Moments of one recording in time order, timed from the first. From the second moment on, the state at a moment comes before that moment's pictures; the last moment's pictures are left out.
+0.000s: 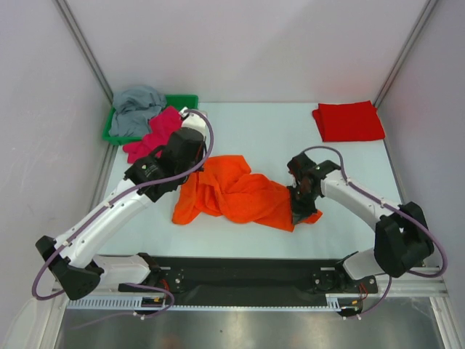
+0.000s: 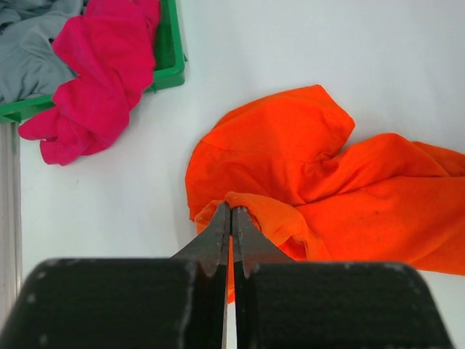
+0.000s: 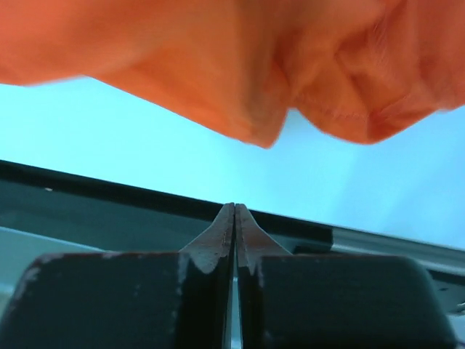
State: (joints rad) left arm -0.75 1.21 1.36 -0.75 -0.56 -0.22; right arm 0.52 1.43 1.08 -1.01 -0.14 0.46
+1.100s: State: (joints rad) left arm -0.68 1.26 1.50 -0.86 -0.67 -0.16; right arm 0.40 1.83 1.32 -0.85 -0.20 0.39
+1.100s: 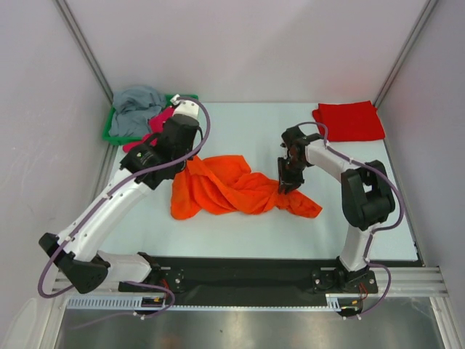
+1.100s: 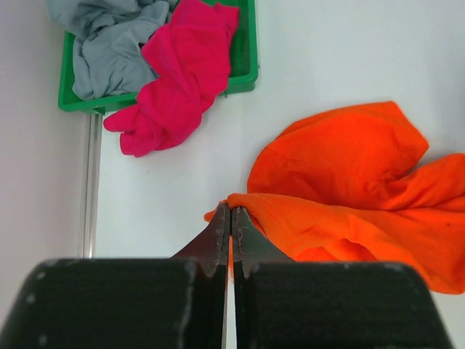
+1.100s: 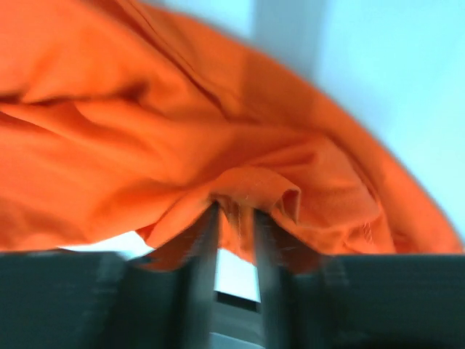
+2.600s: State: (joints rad) left arm -0.65 1.31 1.49 -0.89 -0.57 -0.18; right arm 0.41 1.65 1.03 -0.73 -0.27 0.49
